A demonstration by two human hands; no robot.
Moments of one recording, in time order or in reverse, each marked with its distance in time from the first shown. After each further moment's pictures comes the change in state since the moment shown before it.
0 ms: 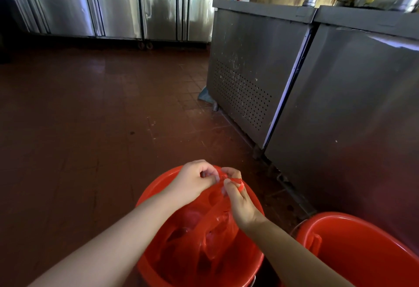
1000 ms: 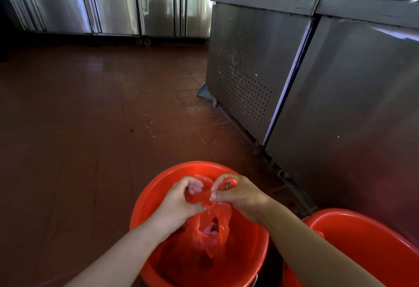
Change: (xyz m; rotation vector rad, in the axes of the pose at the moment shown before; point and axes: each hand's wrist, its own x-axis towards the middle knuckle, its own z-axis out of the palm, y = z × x) left_hand -0.052 -0.016 0.008 -0.224 0.071 -0.199; right_hand 0.016 -0.013 -0.015 0.255 -0.234 0.215
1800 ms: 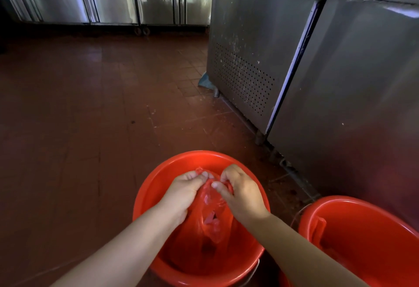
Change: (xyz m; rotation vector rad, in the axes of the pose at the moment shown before) left_hand 0.011 -0.001 0.023 -0.633 0.039 -0.419; right_hand -0.003 0.041 0.009 -0.871 0.440 -0.614
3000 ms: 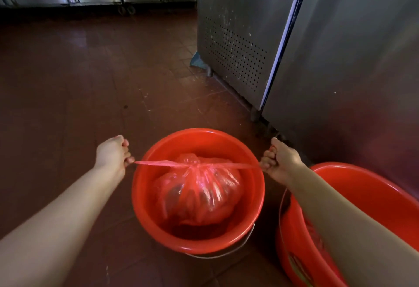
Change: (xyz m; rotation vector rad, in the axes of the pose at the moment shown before) left_hand 0.024 0.050 -0.107 -0.015 0.647 0.081; right_hand 0.000 0.058 -0.061 1.252 0.330 1.267
